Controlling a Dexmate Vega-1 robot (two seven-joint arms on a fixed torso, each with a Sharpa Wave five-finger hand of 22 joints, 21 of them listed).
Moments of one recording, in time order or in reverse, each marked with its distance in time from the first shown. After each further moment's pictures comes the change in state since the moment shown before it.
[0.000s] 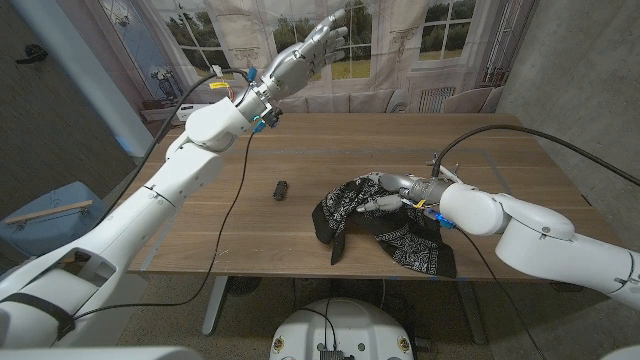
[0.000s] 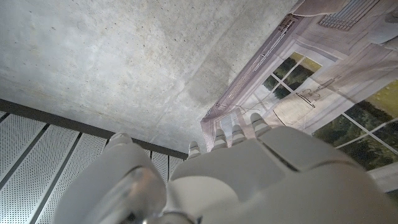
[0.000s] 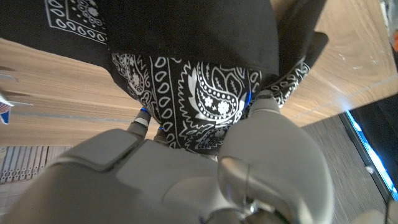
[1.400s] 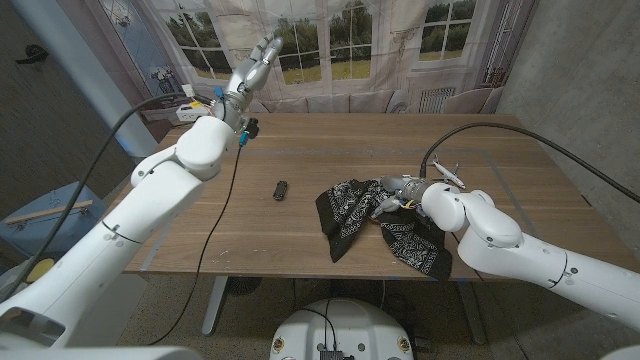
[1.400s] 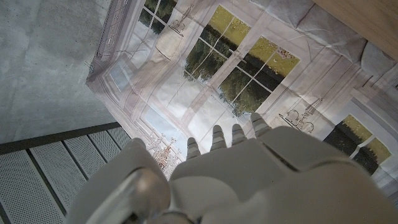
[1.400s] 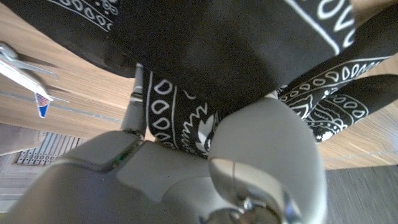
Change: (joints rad) left arm 0.232 0.069 -0.156 -0.402 0.268 0.682 0.675; left_hand -0.068 0.089 0.010 0.037 0.007 0.058 -0.013 0.000 0.000 0.035 0.008 0.002 -0.004 0.005 0.034 0.000 -0.002 0.000 0.000 0.010 0.000; right arm 0.096 0.123 -0.181 0.194 -0.255 -0.014 0.128; right_hand 0.302 0.005 0.137 -0.148 0.000 0.276 -0.013 0.274 0.038 0.266 -0.030 0.419 0.074 0.244 -0.079 0.544 0.177 0.806 0.000 0.367 0.088
